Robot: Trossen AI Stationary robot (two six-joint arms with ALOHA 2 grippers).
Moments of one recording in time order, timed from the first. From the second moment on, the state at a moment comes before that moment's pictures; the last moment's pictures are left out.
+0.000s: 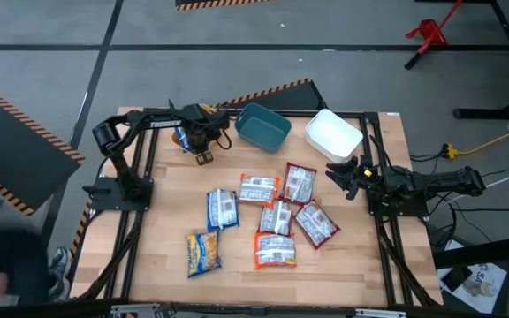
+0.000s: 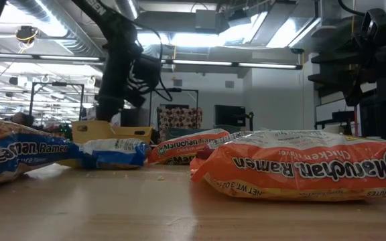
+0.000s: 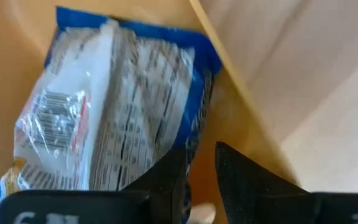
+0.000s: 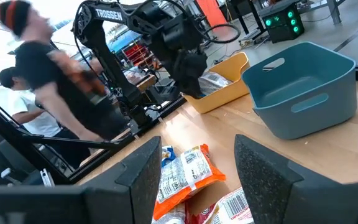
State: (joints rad) left arm 0.58 1.73 1.16 -1.03 -0.22 0.06; right arm 0.12 0.08 0.01 0.06 0.40 0.57
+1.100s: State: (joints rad) left arm 0.66 1.73 1.56 -1.51 -0.26 -0.01; right arm 0.12 0.08 0.01 0.06 0.40 0.57
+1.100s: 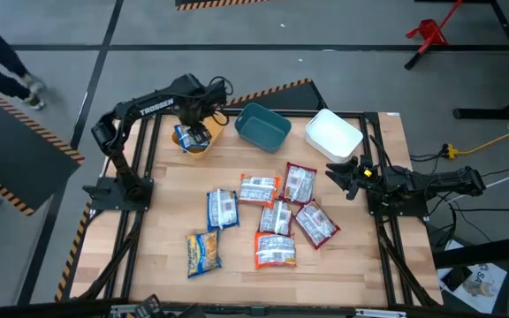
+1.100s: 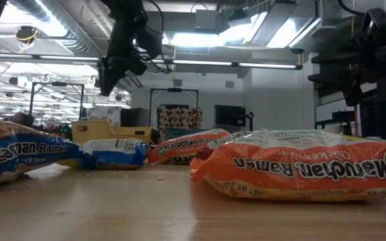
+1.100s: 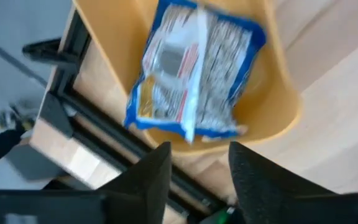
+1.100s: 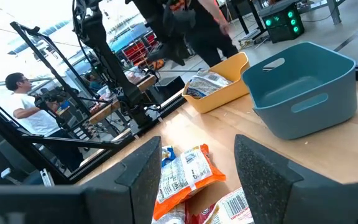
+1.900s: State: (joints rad) left arm 0.74 1.73 1.44 -1.49 -0.31 -0.05; right arm 0.12 0.08 0.01 0.06 0.40 0.57
